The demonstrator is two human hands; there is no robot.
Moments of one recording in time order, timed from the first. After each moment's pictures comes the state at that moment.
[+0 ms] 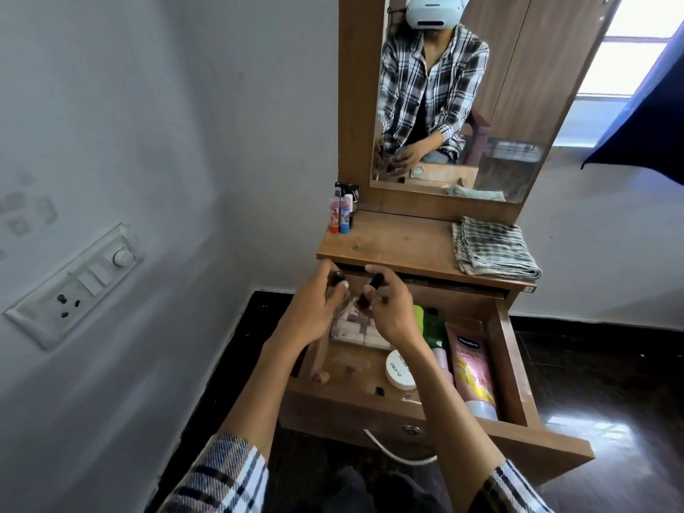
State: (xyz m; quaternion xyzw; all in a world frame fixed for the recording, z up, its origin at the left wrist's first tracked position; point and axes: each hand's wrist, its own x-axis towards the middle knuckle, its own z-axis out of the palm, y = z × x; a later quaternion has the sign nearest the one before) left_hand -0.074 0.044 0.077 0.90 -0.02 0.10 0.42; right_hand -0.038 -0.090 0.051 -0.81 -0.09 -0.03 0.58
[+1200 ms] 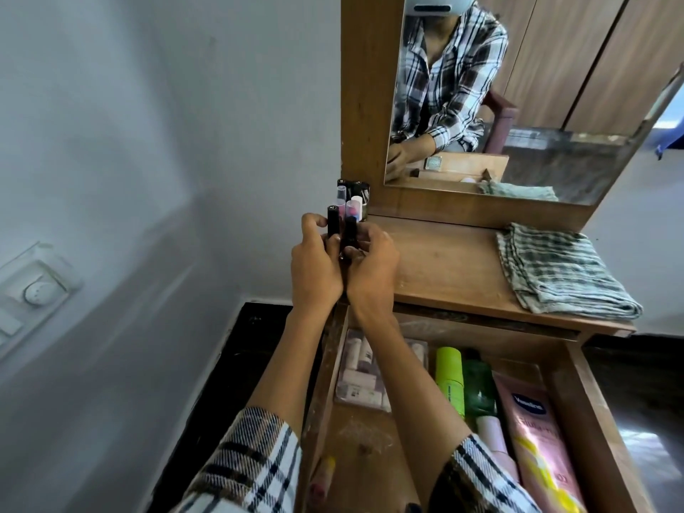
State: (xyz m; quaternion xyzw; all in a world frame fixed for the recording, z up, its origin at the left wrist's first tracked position) left_hand 0.078 0.062 0.054 0.85 0.08 0.28 0.45; right_hand 0.090 -0.004 0.049 -0.78 -0.05 -0.18 0.60
